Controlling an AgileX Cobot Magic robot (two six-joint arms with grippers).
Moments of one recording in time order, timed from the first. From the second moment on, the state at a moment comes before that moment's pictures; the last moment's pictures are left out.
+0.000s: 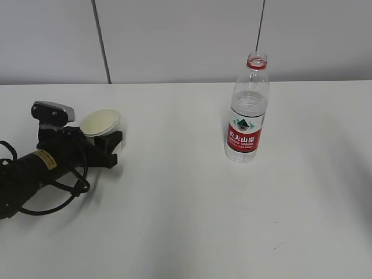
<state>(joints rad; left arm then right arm) -0.18 2.19 -0.76 0.39 -1.14 -0.23 0.04 0.66 -0.60 -0.07 0.11 0.01</state>
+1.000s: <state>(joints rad) -0.18 2.19 -0.76 0.40 -1.15 -0.23 0.04 1.08 -0.60 -0.05 -0.12 0.03</state>
